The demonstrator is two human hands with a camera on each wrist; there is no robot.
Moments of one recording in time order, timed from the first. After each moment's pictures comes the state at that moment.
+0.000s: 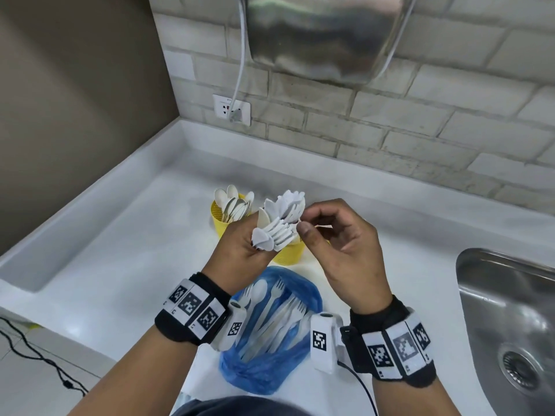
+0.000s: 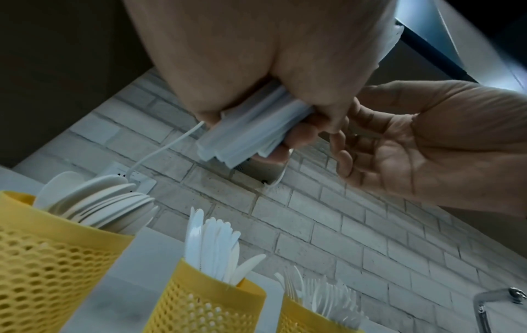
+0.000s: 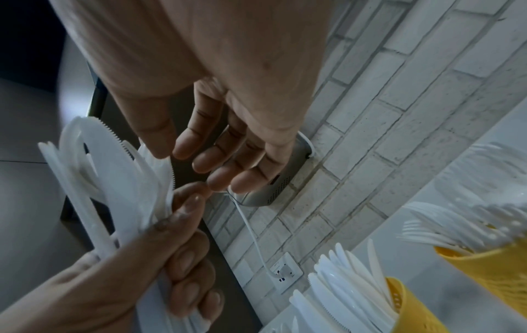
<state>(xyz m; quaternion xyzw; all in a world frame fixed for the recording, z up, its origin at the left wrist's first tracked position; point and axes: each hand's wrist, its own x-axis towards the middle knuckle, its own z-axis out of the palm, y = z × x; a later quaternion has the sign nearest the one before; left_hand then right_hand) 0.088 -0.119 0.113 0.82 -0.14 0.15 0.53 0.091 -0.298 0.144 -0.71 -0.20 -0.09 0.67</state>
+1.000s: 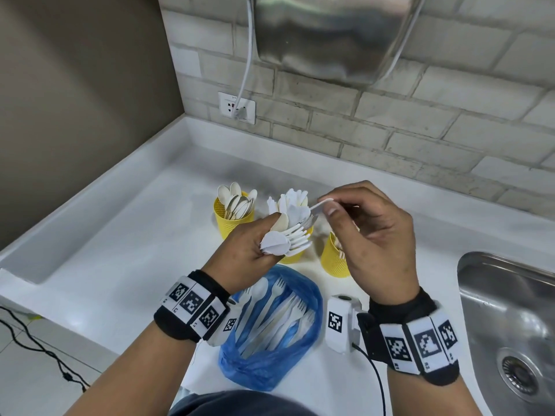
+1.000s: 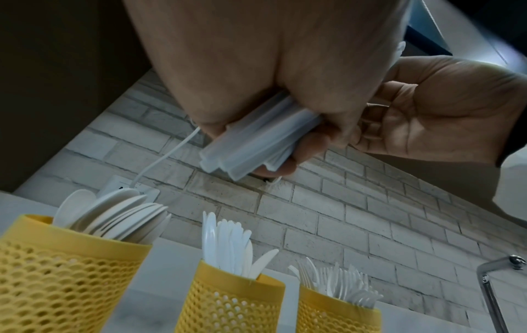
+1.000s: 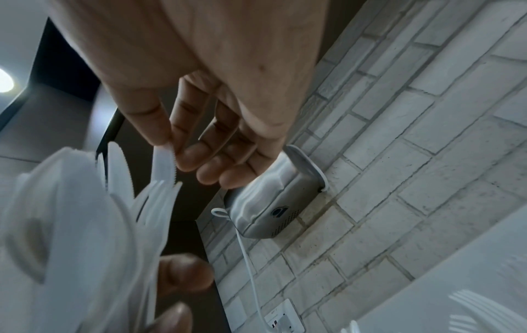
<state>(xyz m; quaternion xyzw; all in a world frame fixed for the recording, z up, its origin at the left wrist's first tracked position) 0.084 -0.117 0.116 0.85 -0.21 0.12 0.47 0.093 -0.314 0.176 -0.74 -0.25 -0.18 0.60</state>
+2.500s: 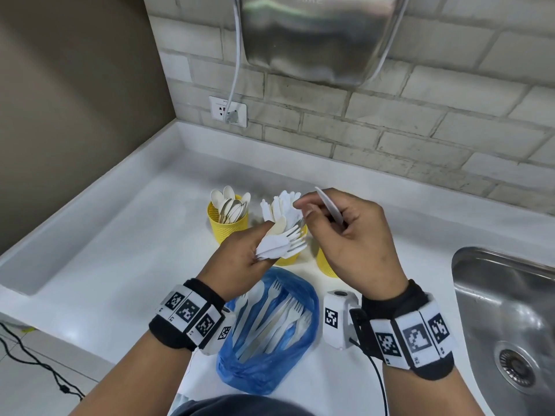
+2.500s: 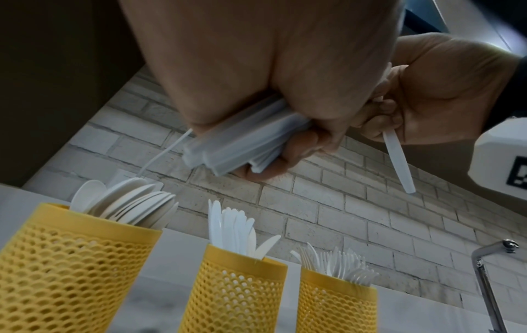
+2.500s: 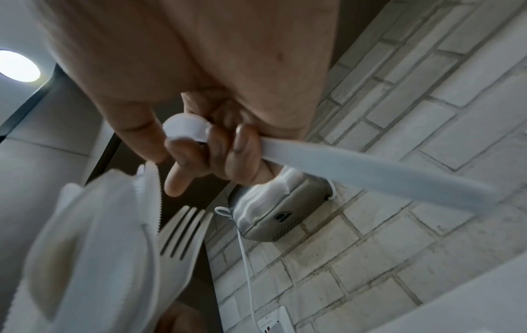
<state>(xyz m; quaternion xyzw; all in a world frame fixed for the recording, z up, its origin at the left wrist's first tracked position) 0.086 -0.113 0.094 0.87 -0.17 0.07 0.46 0.090 -0.307 0.184 -0.79 -0.21 -0.11 0.57</state>
